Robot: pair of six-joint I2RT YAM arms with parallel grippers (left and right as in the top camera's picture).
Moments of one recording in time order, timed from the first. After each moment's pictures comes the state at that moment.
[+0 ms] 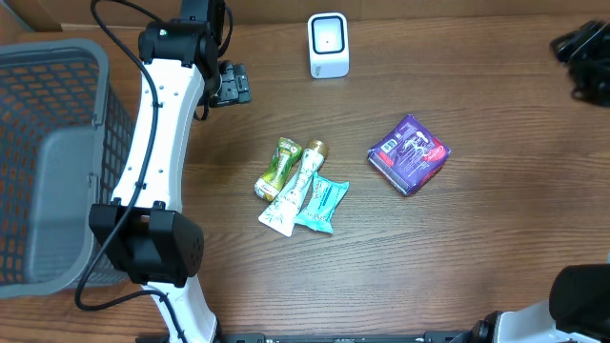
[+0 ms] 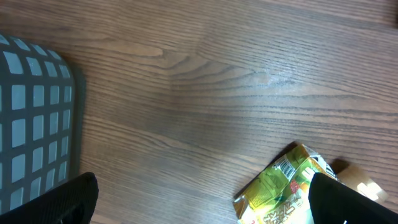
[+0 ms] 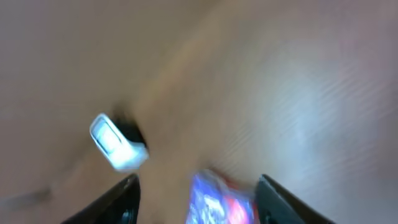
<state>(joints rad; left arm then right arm) -0.12 1.99 2.07 -1.36 -0.21 -0.34 -0.35 1.70 1.86 -1.06 -0.37 0.52</state>
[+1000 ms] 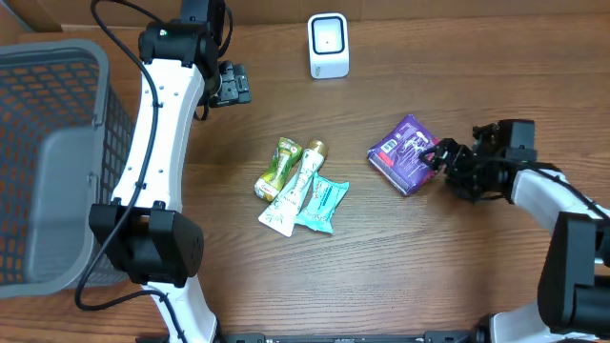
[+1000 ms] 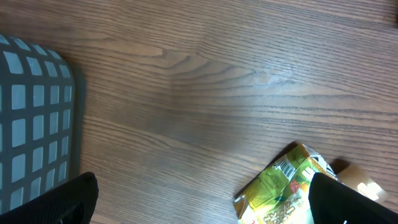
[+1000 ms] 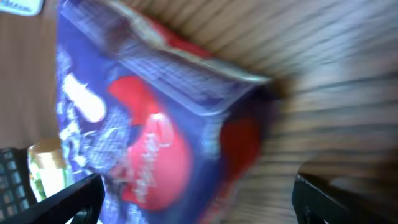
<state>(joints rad) -0.12 1.99 2.07 -1.36 -0.21 -0.34 -0.12 1.71 0.84 -0.28 -0.57 0.49</state>
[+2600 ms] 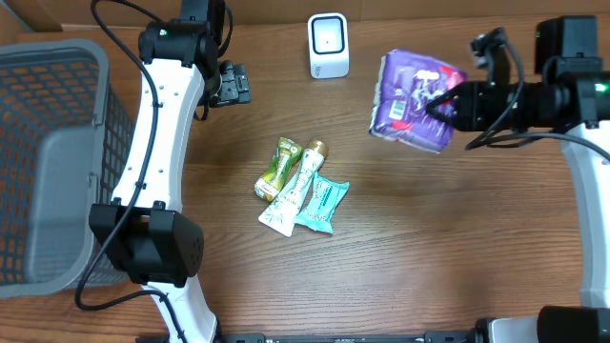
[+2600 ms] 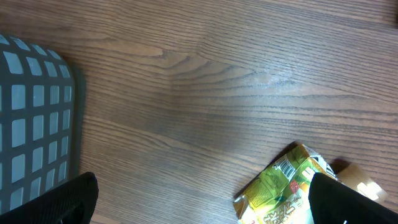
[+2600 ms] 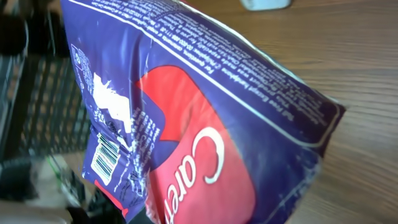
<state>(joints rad) -0.12 1.99 2.07 -1.36 -0.21 -0.34 0.01 1.58 1.70 -1.24 -0.74 -0.06</state>
